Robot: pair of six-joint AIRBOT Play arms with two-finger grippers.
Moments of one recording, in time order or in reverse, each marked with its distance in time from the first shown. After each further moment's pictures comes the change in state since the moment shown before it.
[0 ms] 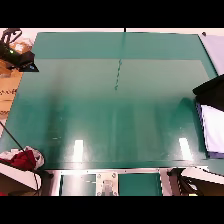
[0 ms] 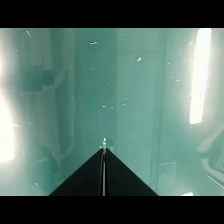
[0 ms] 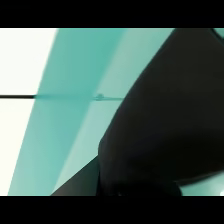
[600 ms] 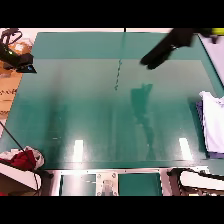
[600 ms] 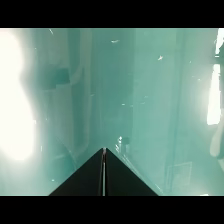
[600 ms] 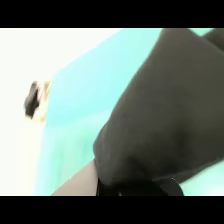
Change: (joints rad) left arm 0.000 0.000 0.000 0.066 0.003 0.021; right arm 0.581 -0.034 0.198 0.106 -0.096 -0.179
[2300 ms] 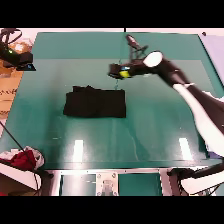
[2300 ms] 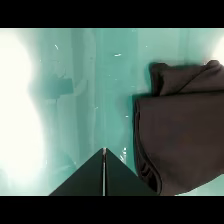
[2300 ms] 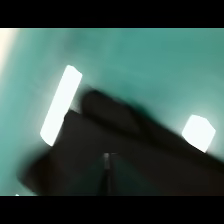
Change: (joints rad) left arm -0.001 0.000 0.001 0.006 0.047 0.016; right arm 0.698 -0.254 -0.275 -0.181 -0.280 -0.200
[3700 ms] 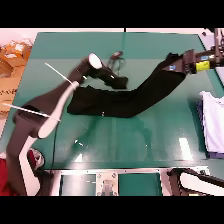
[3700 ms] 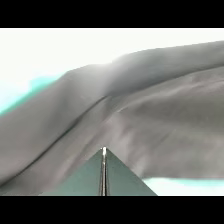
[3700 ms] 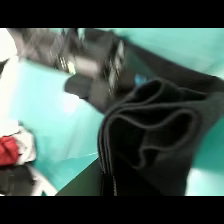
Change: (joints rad) left arm -0.673 -0.257 -0.018 -0.356 0.372 -0.022; right arm -0.474 0.336 -0.020 0.226 0.640 -0.150
